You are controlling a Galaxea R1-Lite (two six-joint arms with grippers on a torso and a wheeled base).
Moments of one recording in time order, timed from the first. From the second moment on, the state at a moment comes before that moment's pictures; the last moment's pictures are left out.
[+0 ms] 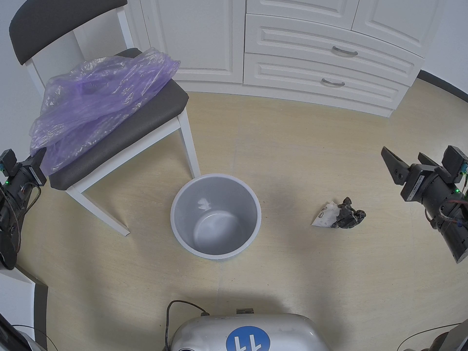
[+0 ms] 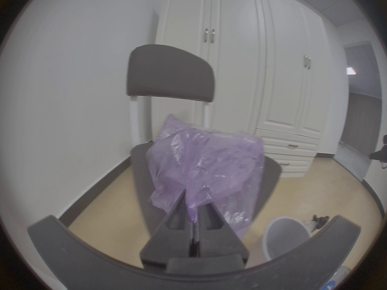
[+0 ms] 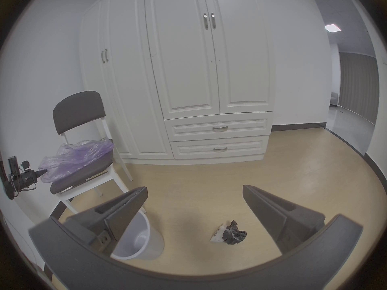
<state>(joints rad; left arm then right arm) 0.39 1.68 -0.45 -1.43 -0.39 -0.15 0.54 1.31 -0.45 -0.97 -0.51 0.07</state>
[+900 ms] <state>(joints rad) -0.19 1.06 -0.45 -0.70 -0.31 -0.03 0.85 1.47 -0.42 -1.12 -0.55 0.01</state>
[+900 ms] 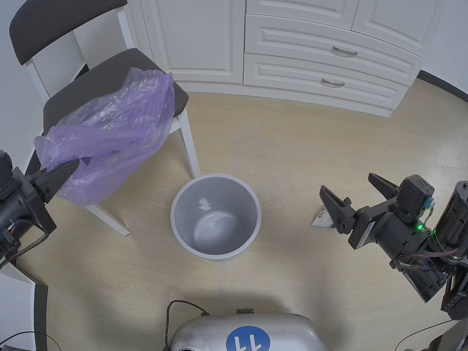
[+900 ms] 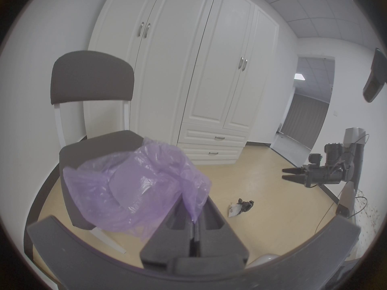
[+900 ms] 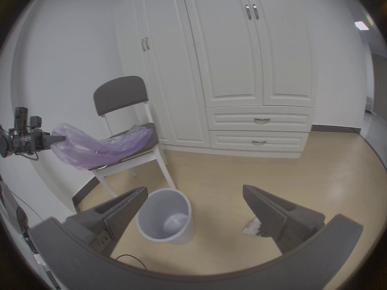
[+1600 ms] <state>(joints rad) -0.48 0.94 -0.38 -0.62 -0.33 0.04 0.91 1.60 -0.42 -1.15 -0.47 0.09</state>
